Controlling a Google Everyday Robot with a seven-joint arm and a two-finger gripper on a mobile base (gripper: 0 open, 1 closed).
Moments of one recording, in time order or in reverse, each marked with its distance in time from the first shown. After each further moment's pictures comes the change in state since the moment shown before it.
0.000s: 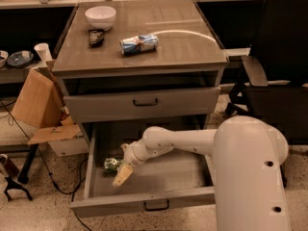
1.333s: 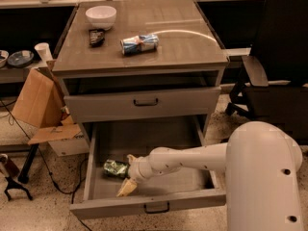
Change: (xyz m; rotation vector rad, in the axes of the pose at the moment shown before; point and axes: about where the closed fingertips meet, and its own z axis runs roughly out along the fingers) arm 0.045 0.029 0.005 0.124 -0.021 0.014
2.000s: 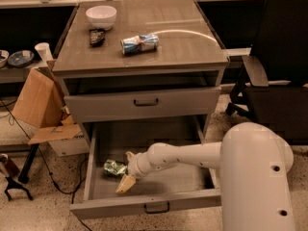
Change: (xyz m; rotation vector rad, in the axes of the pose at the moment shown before) arm -0.003 -0.017 0.014 -0.017 -0.008 -0.009
